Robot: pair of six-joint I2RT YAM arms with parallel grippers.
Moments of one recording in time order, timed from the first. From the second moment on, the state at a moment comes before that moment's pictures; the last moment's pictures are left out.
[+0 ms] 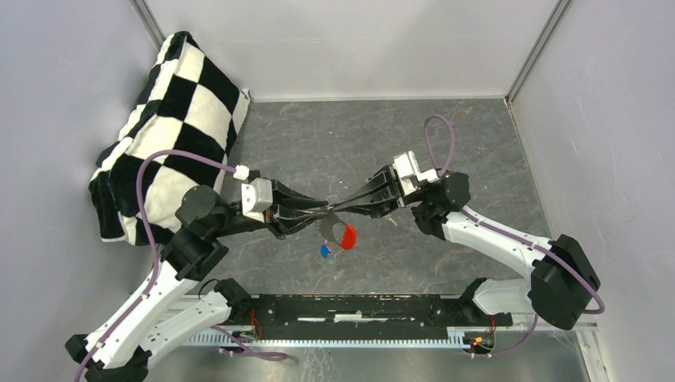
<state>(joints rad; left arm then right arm) -0.71 0.68 0.88 -0.02 0.70 -0.02 0.77 1.29 0.83 1.25 -1.03 0.43</state>
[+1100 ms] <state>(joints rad) -0.71 0.64 0.84 -0.05 0.63 0.02 0.79 1.30 0.83 1.20 -1.00 0.40</state>
